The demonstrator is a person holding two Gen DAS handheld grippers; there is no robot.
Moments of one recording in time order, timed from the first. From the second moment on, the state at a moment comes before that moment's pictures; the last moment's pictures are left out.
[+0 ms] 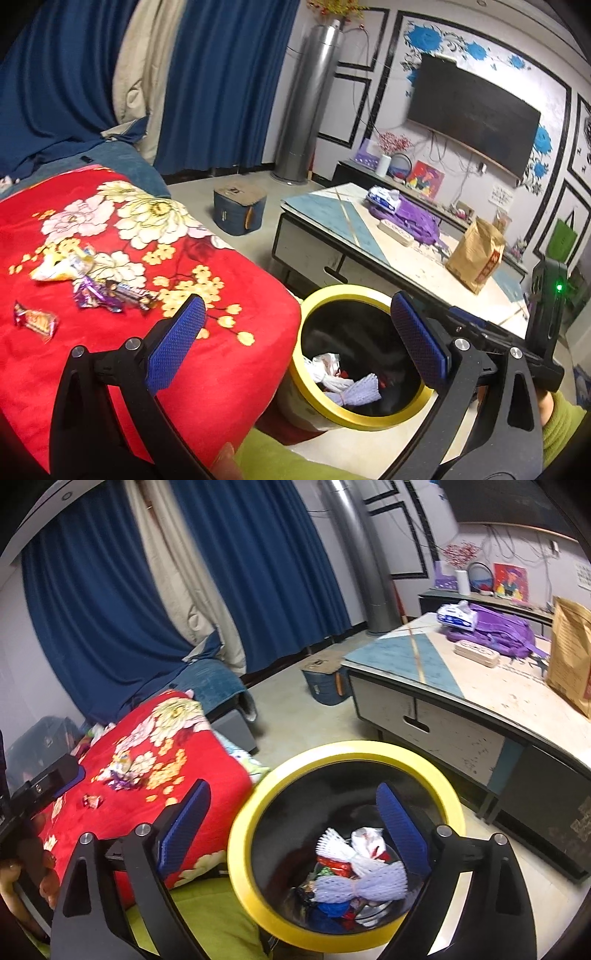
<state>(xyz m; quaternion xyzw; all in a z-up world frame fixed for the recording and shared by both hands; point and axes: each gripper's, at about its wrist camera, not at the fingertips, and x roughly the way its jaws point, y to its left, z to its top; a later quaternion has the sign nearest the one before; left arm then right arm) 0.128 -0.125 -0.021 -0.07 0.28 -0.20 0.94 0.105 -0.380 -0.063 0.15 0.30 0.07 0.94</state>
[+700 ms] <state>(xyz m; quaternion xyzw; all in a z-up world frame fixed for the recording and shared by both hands) 0.102 -0.054 0.001 -0.13 0.23 -0.12 0.96 0.115 -0.293 -0.018 0.08 0.27 0.15 0.95</state>
